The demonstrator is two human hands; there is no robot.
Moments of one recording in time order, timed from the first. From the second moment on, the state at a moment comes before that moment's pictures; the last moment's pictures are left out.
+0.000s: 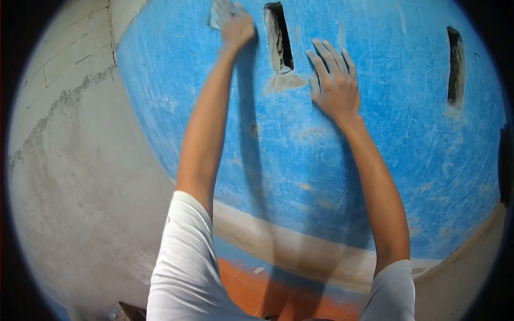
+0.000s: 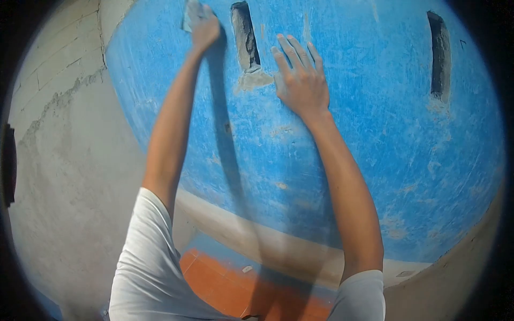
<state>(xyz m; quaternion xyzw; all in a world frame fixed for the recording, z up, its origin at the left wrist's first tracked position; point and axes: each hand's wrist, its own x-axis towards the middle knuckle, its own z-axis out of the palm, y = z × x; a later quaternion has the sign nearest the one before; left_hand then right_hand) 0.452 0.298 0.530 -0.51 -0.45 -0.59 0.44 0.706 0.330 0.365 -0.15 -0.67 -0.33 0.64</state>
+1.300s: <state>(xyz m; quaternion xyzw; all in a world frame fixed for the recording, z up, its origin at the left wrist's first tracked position) 0.442 0.285 0.500 -0.54 -0.44 -0.56 0.45 0.706 0.326 0.363 -0.18 -0.67 -0.37 0.62</state>
